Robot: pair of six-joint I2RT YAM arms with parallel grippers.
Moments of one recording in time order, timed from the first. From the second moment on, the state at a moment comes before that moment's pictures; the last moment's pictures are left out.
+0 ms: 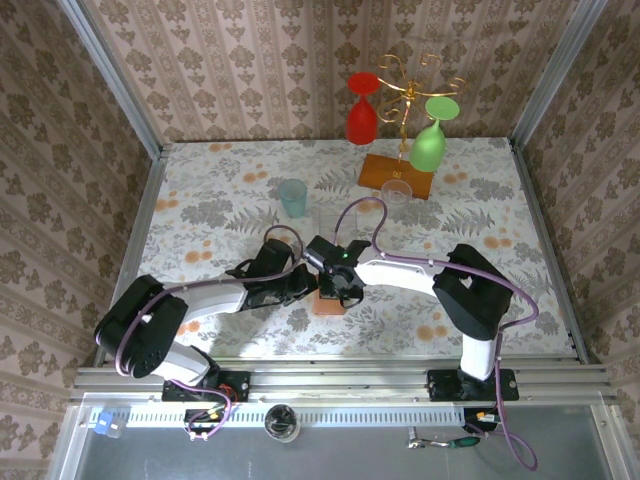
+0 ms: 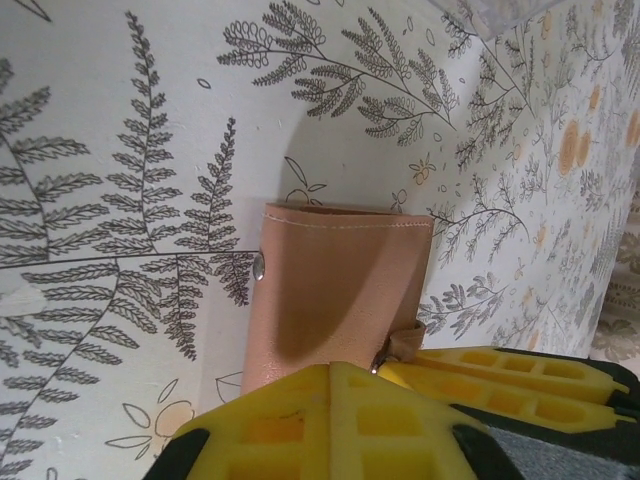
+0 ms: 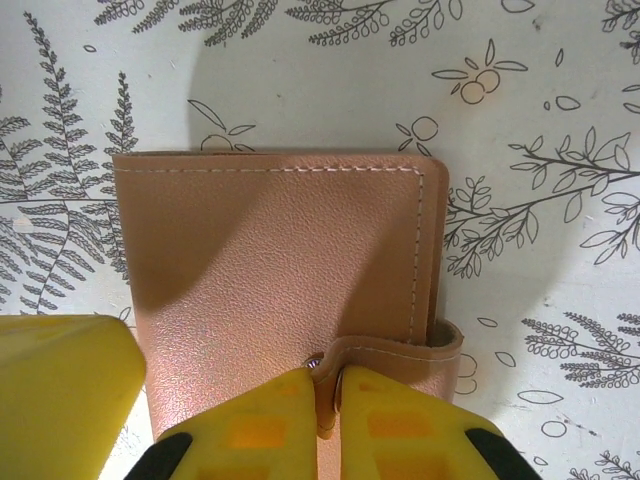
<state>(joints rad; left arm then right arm) -0.71 1.46 0.55 0.09 0.38 -1.04 0.90 1.84 1.22 -0.69 0.07 0.97</state>
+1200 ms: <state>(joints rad) -0.73 1.50 0.56 0.09 0.39 -1.09 0.86 1.74 1.14 -0.77 0.15 0.94</state>
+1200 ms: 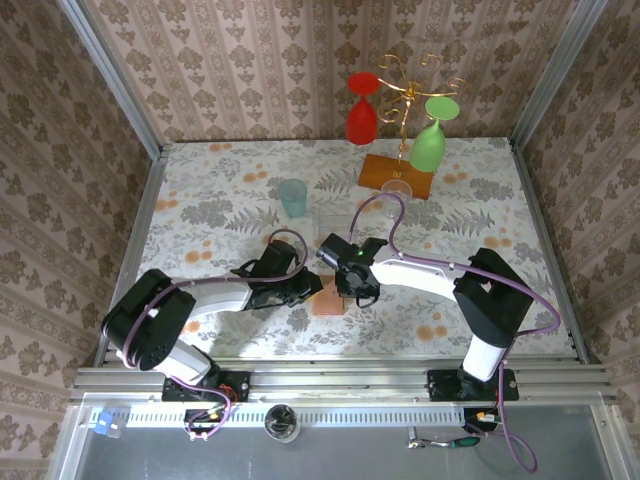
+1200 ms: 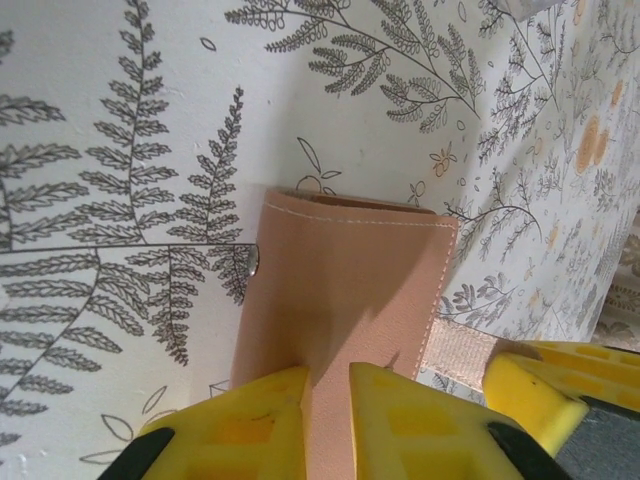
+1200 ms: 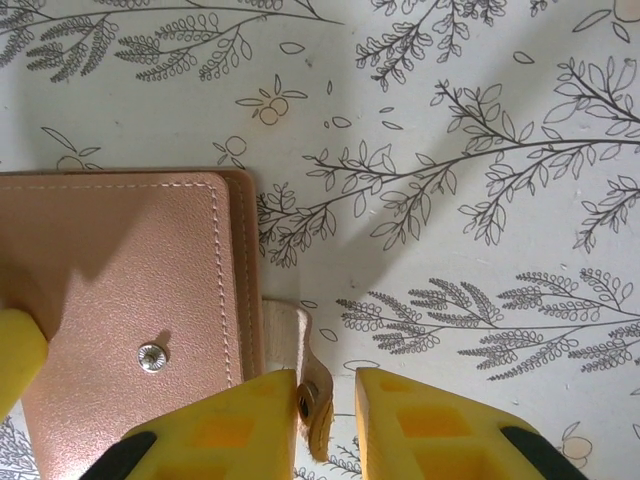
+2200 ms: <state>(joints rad) -0.68 1.38 0.56 0.01 0.37 -1.08 0.81 1.76 1.04 -0.55 0.00 0.95</state>
